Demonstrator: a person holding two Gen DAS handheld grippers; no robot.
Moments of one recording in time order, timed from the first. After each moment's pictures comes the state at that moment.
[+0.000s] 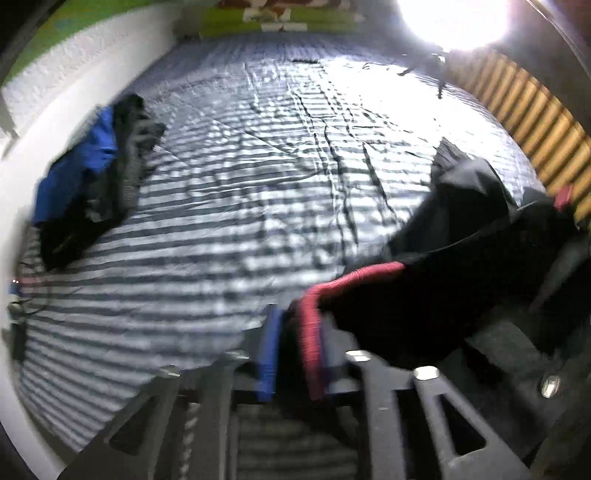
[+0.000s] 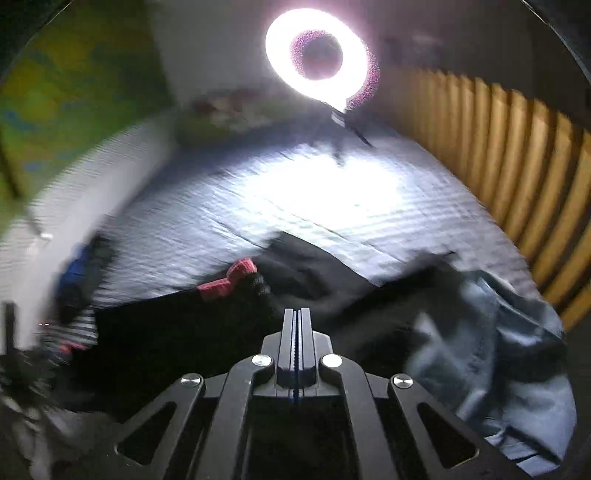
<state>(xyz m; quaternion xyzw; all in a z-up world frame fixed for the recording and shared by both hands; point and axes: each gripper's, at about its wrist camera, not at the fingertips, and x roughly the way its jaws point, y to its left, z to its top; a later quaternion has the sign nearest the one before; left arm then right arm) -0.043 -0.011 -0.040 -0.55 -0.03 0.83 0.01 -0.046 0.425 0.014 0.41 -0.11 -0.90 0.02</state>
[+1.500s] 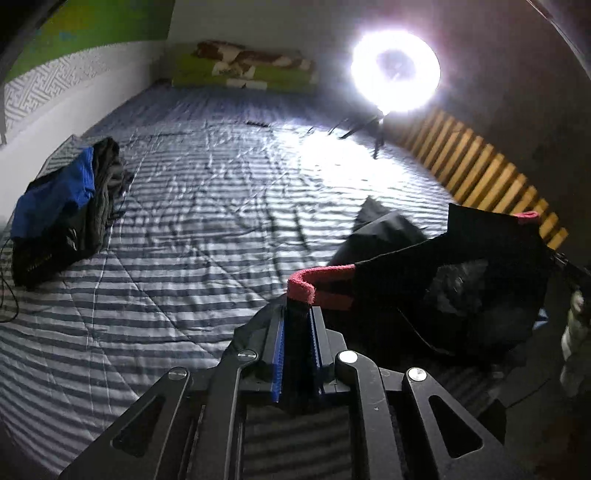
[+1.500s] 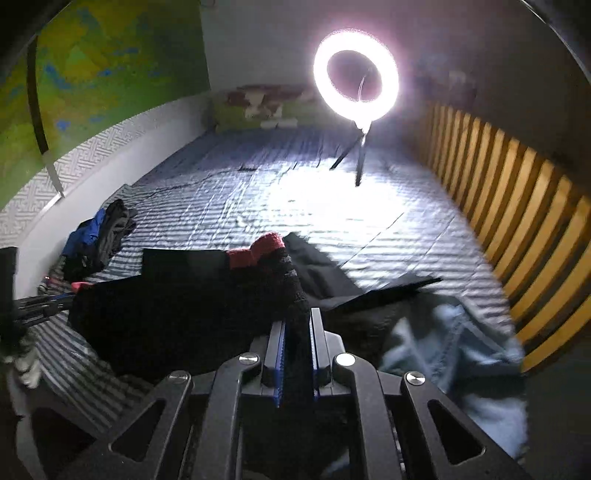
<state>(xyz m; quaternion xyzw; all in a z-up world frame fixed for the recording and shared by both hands) 0.035 -0.006 0.036 -0.43 -0.08 0.89 0.11 0.008 0.401 0.088 0.38 -0.01 -0.92 0.06</state>
